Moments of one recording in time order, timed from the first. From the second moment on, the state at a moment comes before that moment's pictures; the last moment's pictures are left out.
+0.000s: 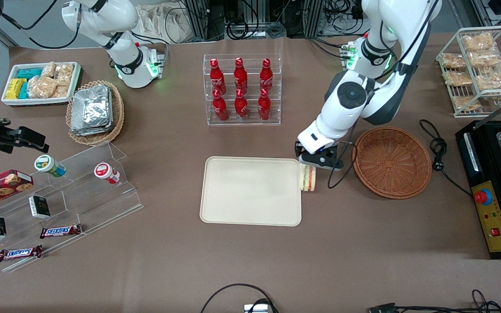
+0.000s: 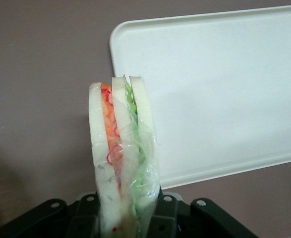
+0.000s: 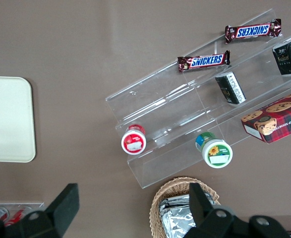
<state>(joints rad) -0.32 0.26 -0.26 -2.10 -0.04 2.51 -0.33</state>
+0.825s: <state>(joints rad) -0.39 0.55 -0.26 -1.84 0.00 2.51 -0.37</state>
